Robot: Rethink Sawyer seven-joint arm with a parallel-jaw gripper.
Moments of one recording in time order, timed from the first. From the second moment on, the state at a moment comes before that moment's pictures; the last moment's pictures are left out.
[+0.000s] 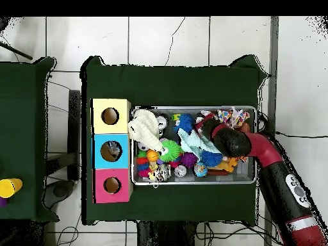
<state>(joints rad) -1.18 -0.08 0.95 1.49 -0.86 0.57 0.86</state>
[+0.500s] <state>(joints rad) -1.16 -0.12 0.92 1.50 -0.86 0.53 0.86</state>
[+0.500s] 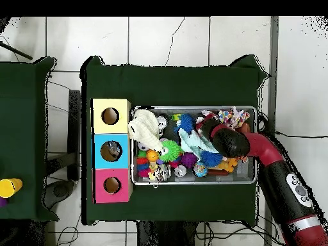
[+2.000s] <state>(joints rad) -1.08 -0.25 0.79 1.53 -0.87 0.50 0.86</state>
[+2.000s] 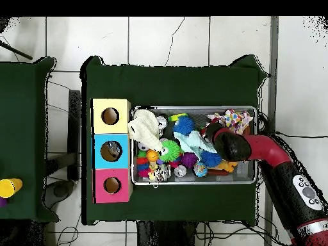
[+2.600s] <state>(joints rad) -1.01 -0.31 0.71 1.54 -0.88 0.42 0.86</state>
